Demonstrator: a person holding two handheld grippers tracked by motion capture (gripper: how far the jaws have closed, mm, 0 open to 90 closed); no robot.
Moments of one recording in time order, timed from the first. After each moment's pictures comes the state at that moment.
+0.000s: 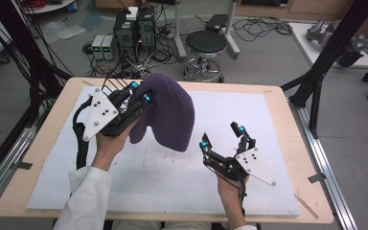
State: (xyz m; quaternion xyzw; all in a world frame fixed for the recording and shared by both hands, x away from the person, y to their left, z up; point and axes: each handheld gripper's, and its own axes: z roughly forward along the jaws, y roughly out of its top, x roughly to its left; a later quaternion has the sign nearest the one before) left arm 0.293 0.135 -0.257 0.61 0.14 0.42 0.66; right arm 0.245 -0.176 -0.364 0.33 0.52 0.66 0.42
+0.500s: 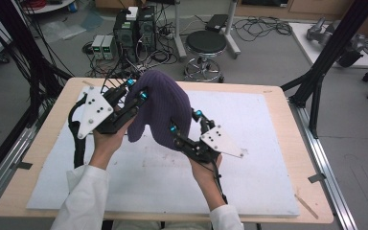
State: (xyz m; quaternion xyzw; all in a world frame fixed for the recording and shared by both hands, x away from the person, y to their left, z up) left arm 0.296 0.142 -0.255 0.60 0.14 0.43 0.66; right arm 0.279 -0.108 -0.341 0.29 0.57 0.69 0.34
